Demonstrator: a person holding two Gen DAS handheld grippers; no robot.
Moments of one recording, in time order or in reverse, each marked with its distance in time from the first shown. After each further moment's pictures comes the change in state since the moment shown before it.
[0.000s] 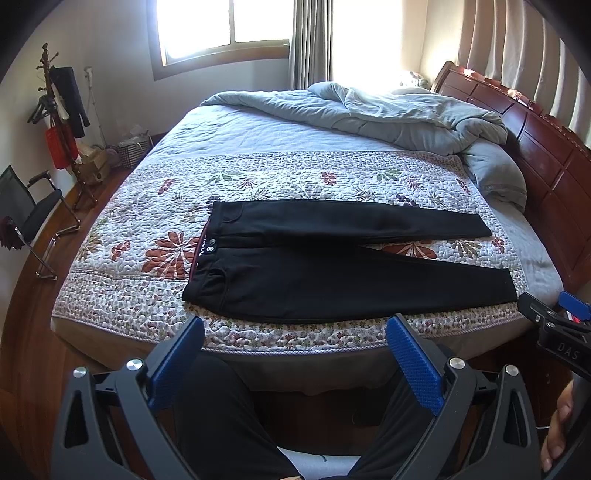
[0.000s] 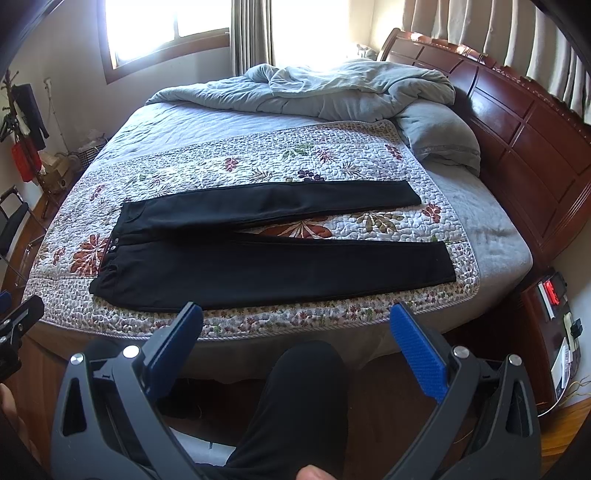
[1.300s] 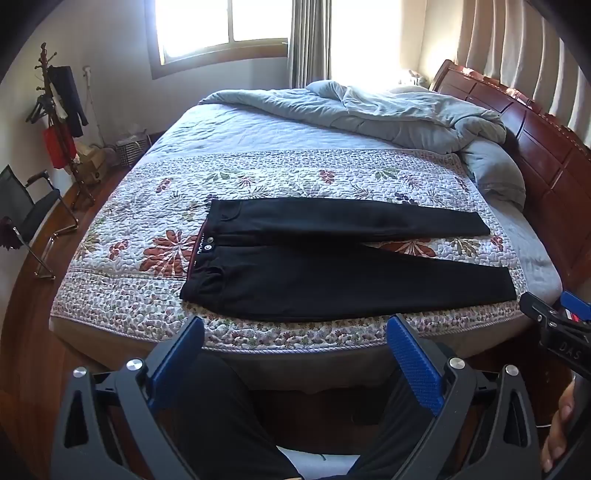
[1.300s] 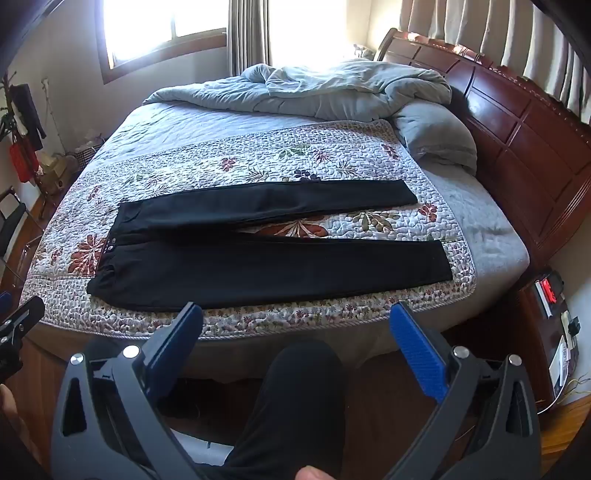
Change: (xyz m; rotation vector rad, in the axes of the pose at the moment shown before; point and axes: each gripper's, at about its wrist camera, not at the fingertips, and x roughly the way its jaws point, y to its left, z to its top) left arm 0.001 0.004 -0.002 0.000 0.007 -0.010; right arm 0.001 -0.004 -0.003 0.001 -0.001 -0.010
